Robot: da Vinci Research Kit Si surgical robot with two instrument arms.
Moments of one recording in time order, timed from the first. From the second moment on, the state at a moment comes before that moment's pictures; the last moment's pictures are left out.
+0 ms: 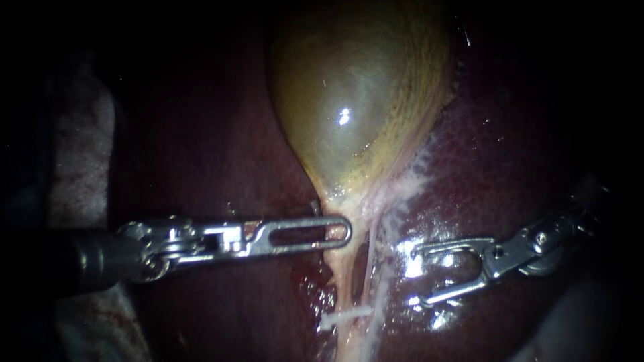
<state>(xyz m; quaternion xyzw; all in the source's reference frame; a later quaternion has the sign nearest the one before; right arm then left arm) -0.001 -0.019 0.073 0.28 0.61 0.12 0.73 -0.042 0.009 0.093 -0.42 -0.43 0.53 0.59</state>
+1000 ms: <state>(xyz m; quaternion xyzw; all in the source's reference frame) -0.001 -0.019 0.073 0.28 0.61 0.12 0.73 -0.044 0.010 0.097 -0.42 -0.42 0.54 0.59</state>
